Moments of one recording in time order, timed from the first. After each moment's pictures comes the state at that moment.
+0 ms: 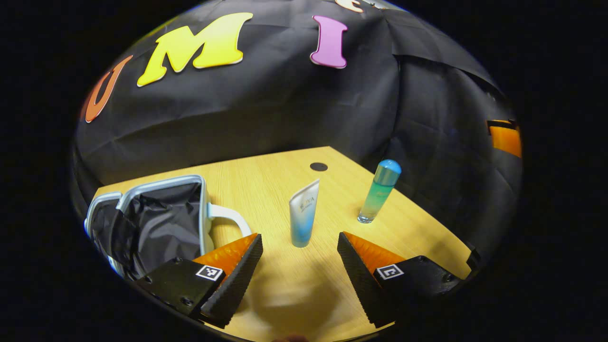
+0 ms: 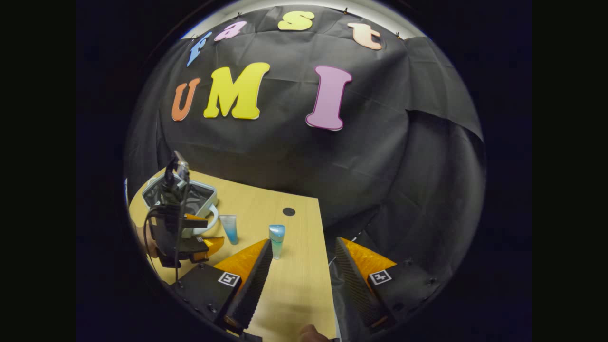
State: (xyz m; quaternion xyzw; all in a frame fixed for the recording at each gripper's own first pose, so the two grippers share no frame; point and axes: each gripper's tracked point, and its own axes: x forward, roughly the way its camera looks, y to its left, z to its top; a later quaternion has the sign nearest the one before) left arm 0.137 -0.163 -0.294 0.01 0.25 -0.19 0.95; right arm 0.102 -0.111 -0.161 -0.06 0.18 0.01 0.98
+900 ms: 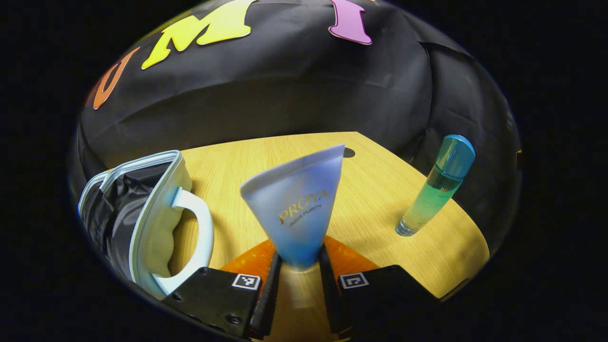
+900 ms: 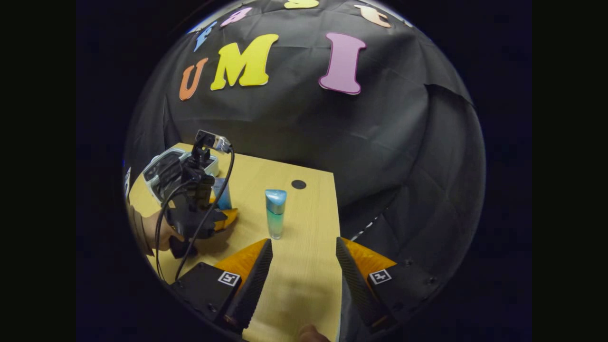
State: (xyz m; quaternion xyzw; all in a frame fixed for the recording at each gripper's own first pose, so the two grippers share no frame) left arm 0.201 -0.188 -0.349 0.01 0.26 -0.12 0.96; right arm 0.142 -0.112 -0.257 -0.06 0.23 0.07 0.97
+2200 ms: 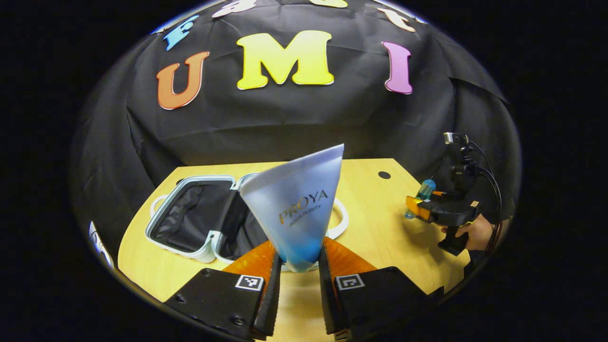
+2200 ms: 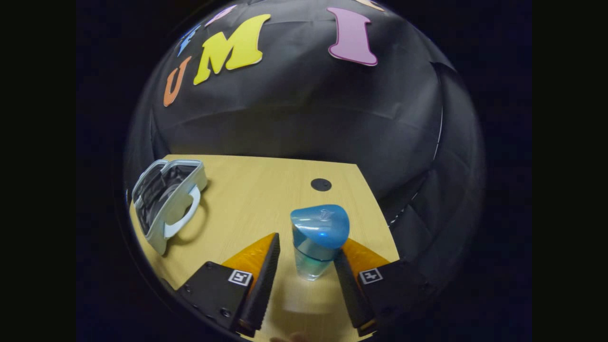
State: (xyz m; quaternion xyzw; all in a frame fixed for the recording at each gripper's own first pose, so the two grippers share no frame) left arm 0.026 0.017 -0.203 -0.01 0.26 0.00 0.97; right arm 0.261 -0.027 -0.334 0.00 0.24 0.04 0.97
